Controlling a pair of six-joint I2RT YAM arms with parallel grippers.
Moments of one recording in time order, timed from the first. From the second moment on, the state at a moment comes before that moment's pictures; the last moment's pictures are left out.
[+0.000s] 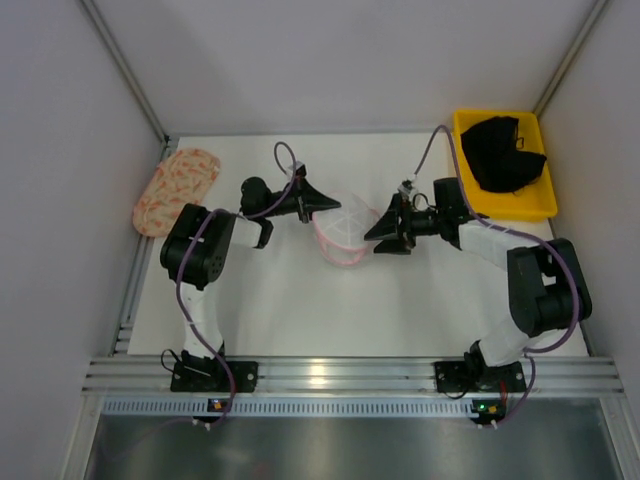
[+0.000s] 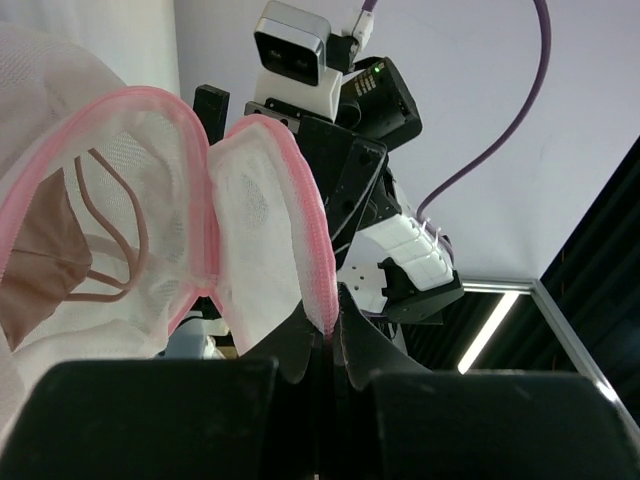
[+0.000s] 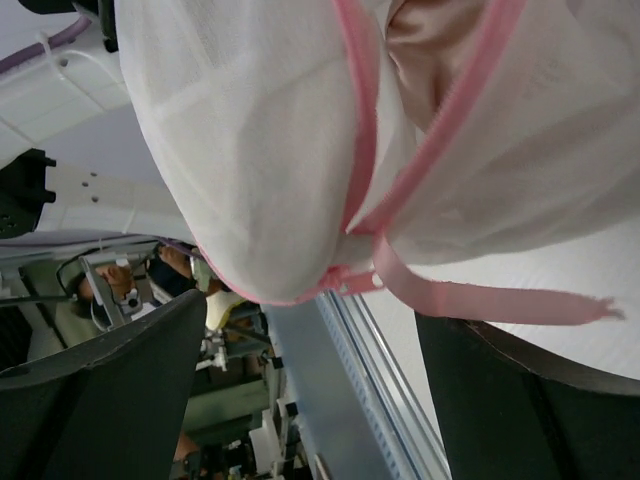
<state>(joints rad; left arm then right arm) -0.29 2.03 0.97 1.24 1.10 -1.87 0.21 1.57 0.86 -0.06 -1.07 0.69</state>
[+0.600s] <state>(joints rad) -0.30 2.05 0.97 1.26 1.09 -1.94 0.24 1.72 0.82 0.45 -1.08 0.84</state>
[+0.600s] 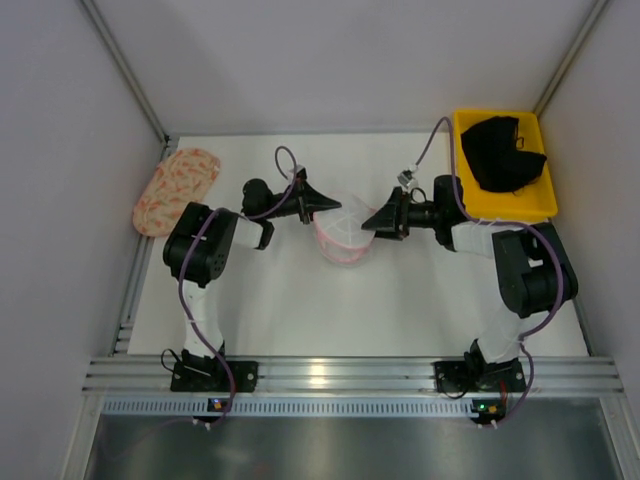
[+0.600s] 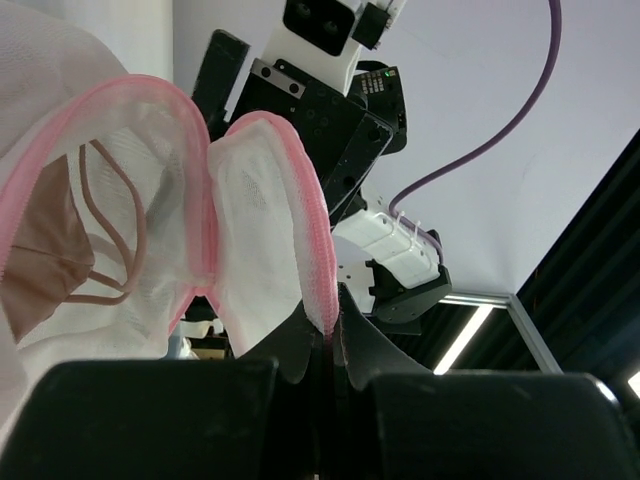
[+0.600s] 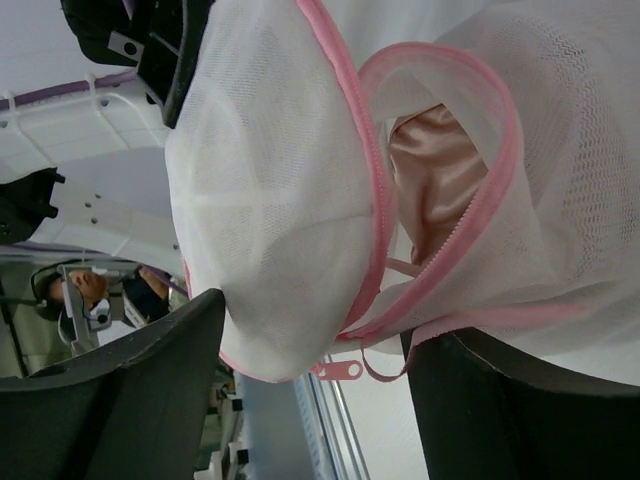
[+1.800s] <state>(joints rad) -0.11 1.85 1.52 -0.08 0.89 -0.27 0.24 1.81 0.75 0.84 -1.08 1.30</state>
